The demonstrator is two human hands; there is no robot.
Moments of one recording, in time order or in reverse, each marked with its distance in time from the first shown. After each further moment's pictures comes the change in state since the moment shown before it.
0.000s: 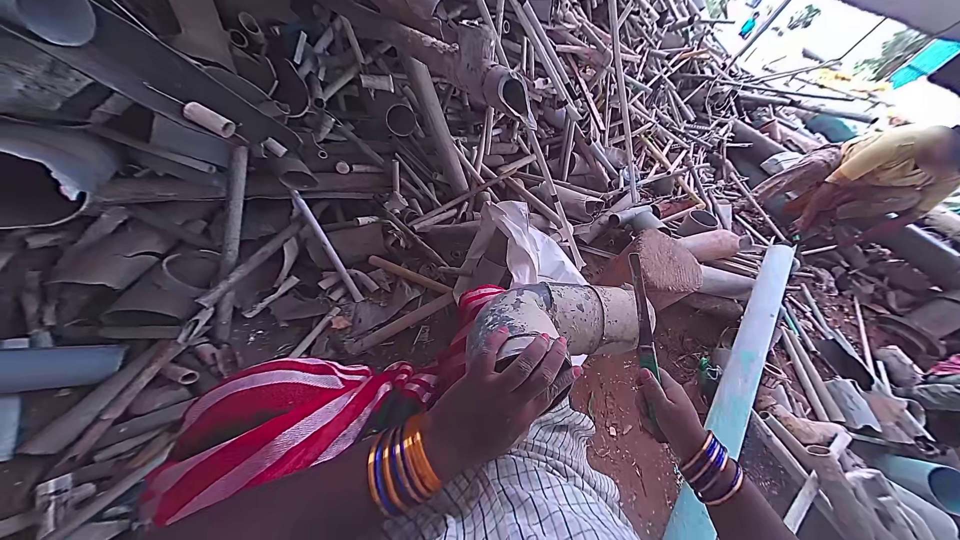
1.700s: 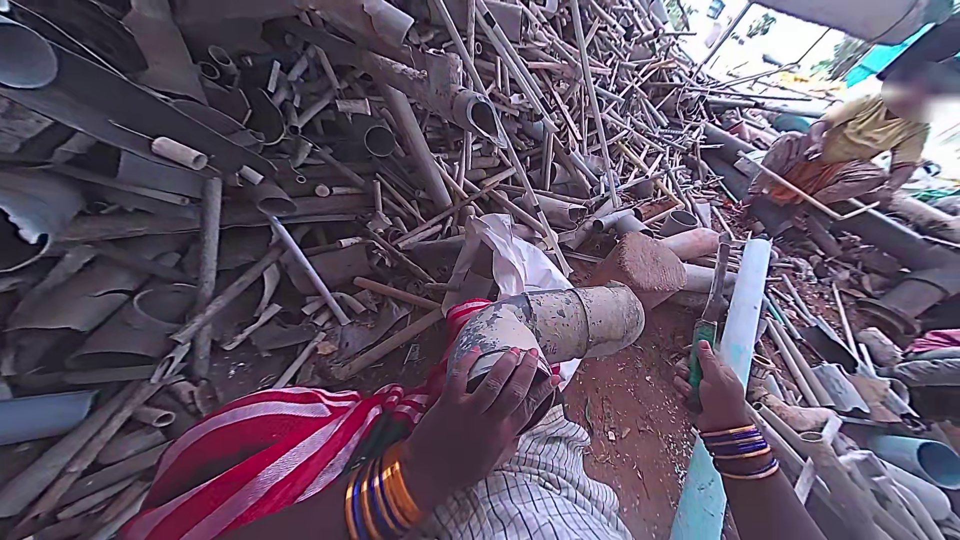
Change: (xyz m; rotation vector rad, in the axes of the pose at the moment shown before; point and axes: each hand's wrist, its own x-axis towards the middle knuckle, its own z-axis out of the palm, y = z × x) left_hand -0.009 0.001 0.002 0.027 0.044 -0.037; right_hand -0.001 -0.030 -0.024 0.412 0.325 0.014
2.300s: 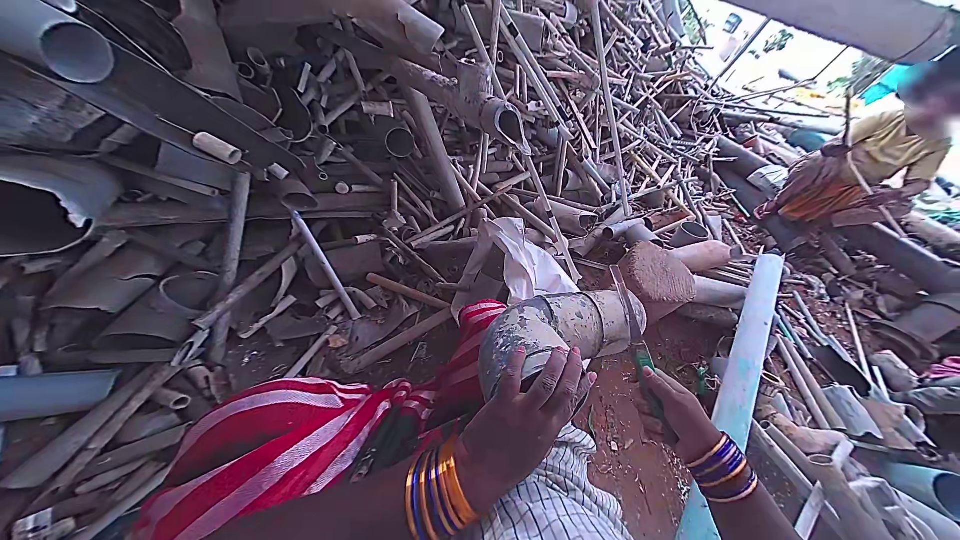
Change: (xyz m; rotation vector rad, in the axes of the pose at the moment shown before) left_hand 0.027 0.026 0.000 0.036 -0.062 -0.032; right_hand -0.017 0.007 0.026 -0.070 -0.370 0.198
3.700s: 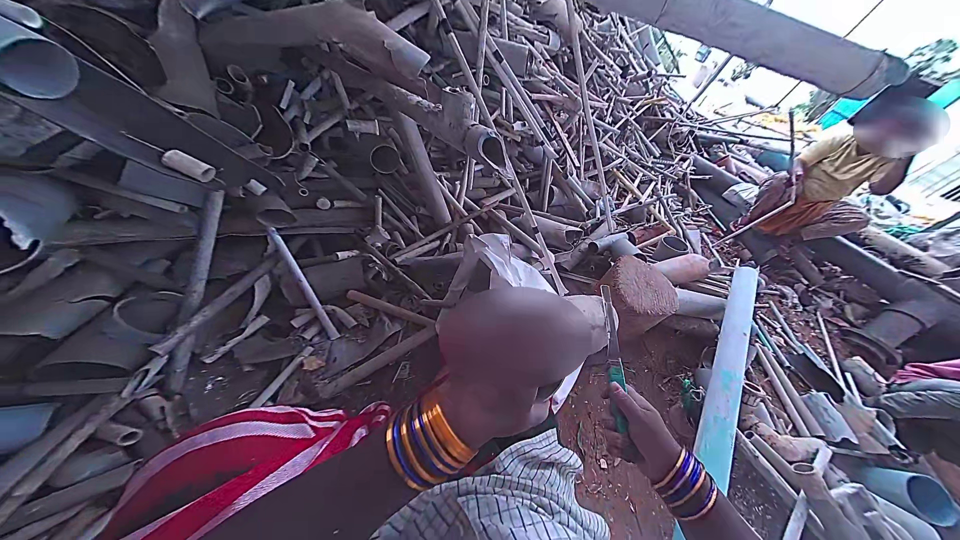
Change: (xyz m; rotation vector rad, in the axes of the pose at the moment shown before) left_hand 0.066 -0.055 -0.013 -0.289 -0.385 -0.117; right_hand 0.009 0.001 0.021 0.014 0.072 0.080
